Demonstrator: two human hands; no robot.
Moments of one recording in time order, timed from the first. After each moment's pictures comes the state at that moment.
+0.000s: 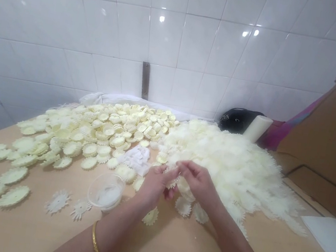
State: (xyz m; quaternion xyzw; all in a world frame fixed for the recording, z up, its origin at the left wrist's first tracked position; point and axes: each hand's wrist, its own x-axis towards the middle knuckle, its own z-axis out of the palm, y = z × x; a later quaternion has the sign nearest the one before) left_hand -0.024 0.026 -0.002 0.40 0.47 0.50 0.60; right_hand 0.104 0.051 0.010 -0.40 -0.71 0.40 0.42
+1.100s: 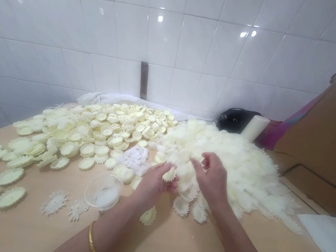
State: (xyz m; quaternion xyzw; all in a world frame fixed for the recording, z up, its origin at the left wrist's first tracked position) left_hand -0.026 0.028 -0.003 0.33 0.40 0.52 0.68; right_hand 0.122 0.068 0.002 -0.55 -0.66 0.05 0.50
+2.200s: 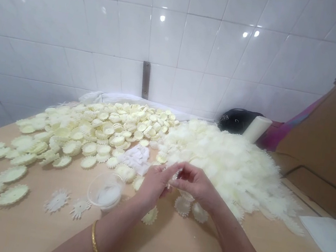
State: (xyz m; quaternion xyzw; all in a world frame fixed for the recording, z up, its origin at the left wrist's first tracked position) left_hand -0.025 0.027 -0.007 0.41 0.48 0.52 0.57; right_hand 0.108 0.048 0.015 -0.32 -0.70 0.53 0.36
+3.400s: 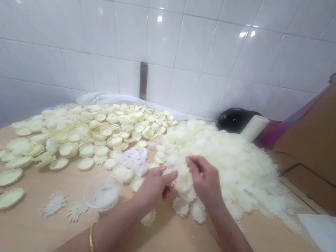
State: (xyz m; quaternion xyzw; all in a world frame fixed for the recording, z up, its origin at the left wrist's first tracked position) left_hand -0.023 0.028 -0.010 0.40 0.45 0.51 0.61; right_hand 0.110 0.053 0.012 -0.45 -0.69 0.23 0.51
